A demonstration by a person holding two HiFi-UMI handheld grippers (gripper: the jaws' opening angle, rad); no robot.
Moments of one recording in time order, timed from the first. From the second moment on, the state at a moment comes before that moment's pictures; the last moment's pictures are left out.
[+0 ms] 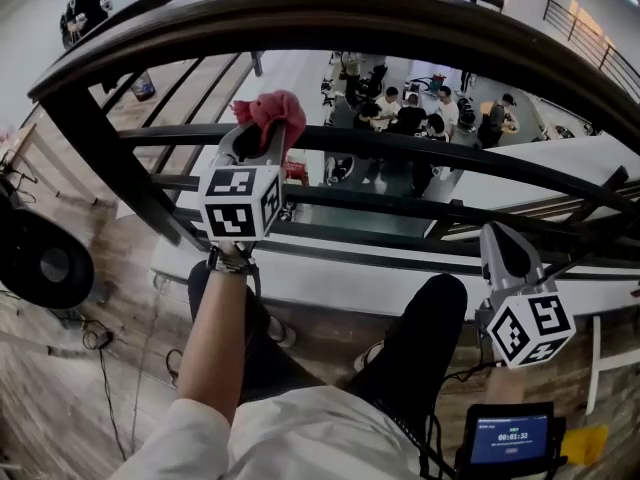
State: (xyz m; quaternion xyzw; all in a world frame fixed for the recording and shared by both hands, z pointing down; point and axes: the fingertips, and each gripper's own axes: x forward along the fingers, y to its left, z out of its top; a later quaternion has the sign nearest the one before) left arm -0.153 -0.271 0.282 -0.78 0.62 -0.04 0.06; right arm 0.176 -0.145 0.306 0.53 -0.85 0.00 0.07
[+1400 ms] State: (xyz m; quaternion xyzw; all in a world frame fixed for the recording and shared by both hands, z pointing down) left arm -0.031 -0.271 0.287 -0.82 0.57 -0.07 0.04; right arm 0.195 -0.149 0.281 0.56 -0.83 -0.01 0.04
